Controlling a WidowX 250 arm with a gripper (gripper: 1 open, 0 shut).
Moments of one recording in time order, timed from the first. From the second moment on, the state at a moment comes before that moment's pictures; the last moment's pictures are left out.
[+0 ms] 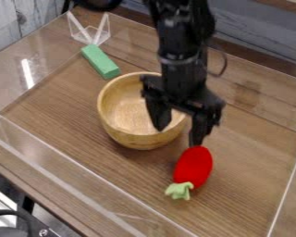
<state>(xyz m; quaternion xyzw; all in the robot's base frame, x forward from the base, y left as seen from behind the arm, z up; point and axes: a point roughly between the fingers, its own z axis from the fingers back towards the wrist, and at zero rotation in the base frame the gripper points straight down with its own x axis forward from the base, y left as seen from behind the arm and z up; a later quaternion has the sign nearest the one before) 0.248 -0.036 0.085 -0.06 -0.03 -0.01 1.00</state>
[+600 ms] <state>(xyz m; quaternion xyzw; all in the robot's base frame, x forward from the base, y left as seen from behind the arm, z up) 0.277 -0.017 0.111 -0.08 -0.08 -0.02 0.99</state>
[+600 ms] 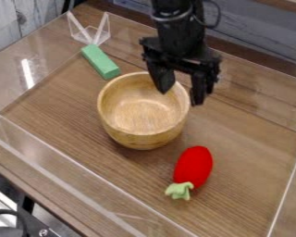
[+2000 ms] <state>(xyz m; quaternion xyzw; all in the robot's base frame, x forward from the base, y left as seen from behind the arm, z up) 0.287 0.006 0.081 -0.08 -0.11 -0.02 0.99</state>
